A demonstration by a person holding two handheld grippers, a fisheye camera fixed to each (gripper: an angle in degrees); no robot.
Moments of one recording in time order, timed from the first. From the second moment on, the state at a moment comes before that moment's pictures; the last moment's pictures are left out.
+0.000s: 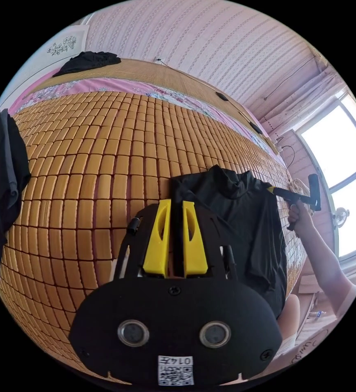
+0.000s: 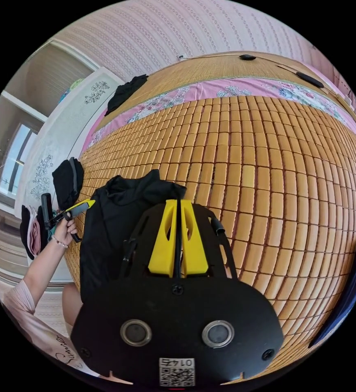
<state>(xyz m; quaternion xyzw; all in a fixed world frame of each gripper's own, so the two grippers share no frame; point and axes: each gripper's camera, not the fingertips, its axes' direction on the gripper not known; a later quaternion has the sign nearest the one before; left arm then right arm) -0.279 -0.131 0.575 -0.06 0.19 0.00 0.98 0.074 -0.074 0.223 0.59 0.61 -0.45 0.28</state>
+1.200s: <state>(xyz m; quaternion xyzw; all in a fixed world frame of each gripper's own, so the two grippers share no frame) -0.274 0.170 0.361 -0.06 0.21 0.24 0.95 0.429 0.010 0.223 0.56 0.60 -0.48 0.33</state>
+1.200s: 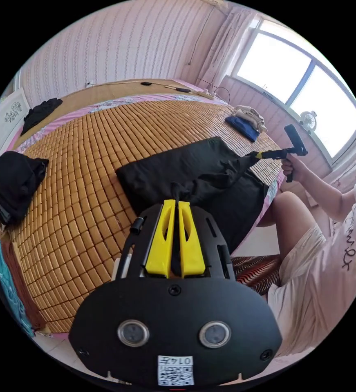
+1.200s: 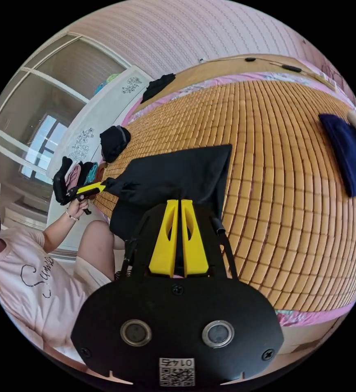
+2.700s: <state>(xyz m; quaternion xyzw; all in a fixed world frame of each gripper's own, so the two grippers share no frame) -0.131 0.262 0.427 -0.14 0.21 0.19 0.95 0.427 -0.169 0.373 0.51 0.73 -0.39 0.23</state>
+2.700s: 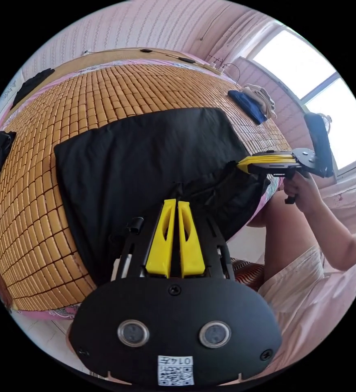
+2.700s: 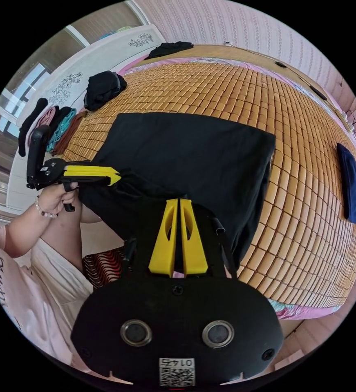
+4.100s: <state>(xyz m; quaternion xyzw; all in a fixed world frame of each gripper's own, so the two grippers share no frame) -0.025 0.361 0.457 -0.09 0.22 0.36 0.90 0.191 -0.463 0.623 0.35 0.91 -0.20 0.09</state>
